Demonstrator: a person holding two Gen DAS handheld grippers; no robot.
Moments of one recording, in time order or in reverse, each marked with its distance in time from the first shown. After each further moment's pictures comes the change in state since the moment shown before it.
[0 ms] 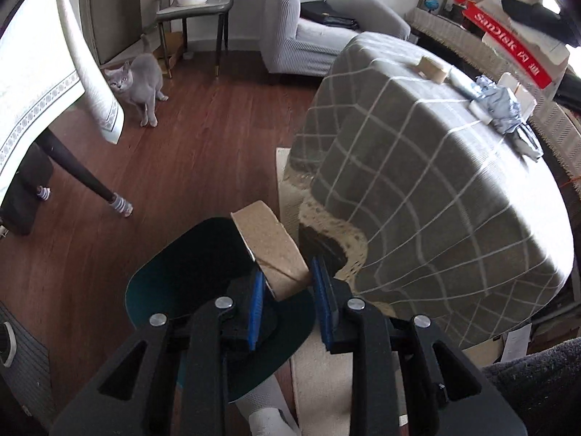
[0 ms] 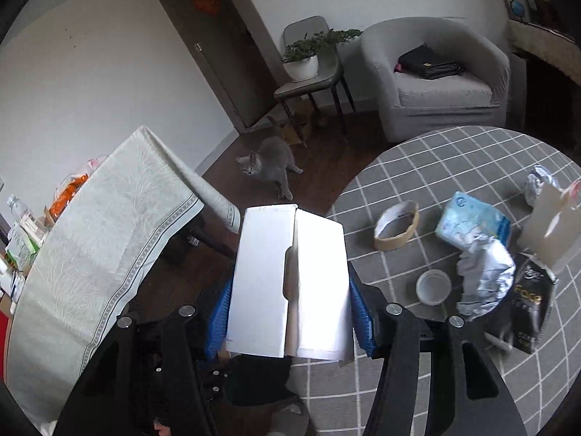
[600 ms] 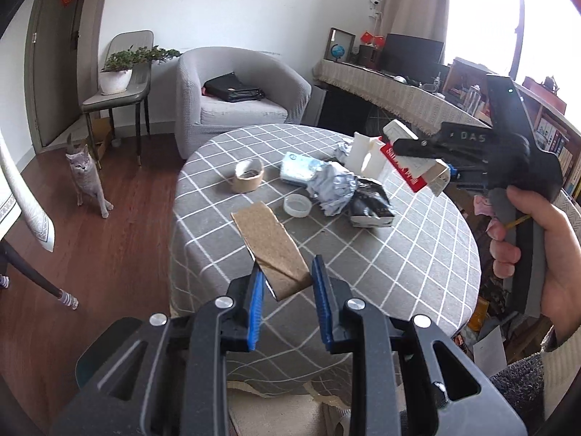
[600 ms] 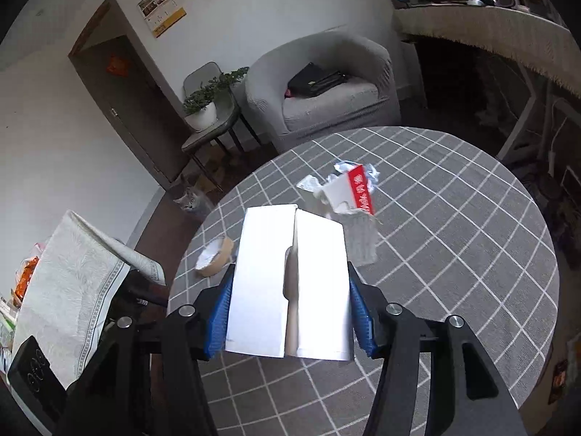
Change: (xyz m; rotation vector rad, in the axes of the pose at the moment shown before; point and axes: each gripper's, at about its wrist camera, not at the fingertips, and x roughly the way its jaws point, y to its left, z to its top) left arm -0.074 -0.145 0.042 0.178 -0.290 -0.218; right arm -0.116 -0.141 -0.020 0.253 -0.205 -0.201
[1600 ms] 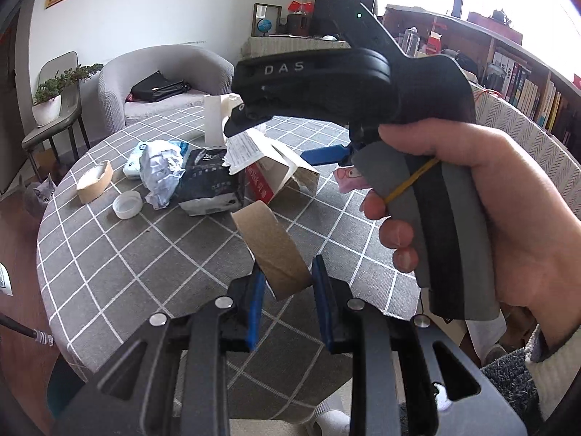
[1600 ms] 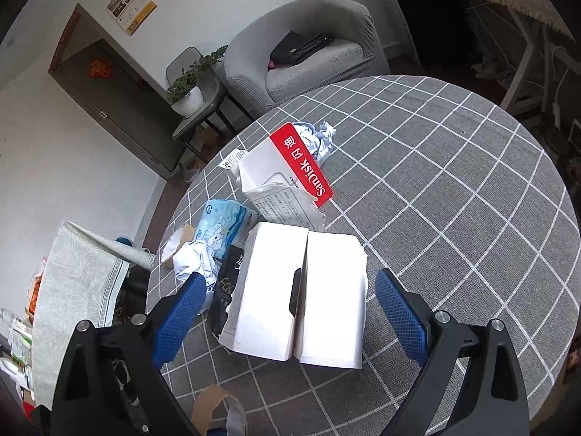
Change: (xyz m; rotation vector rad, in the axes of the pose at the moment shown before) left arm 0.066 -0.136 -0.008 0.212 0.076 -0.139; right arm 0.036 -0.077 -0.011 0.172 0.138 -0.007
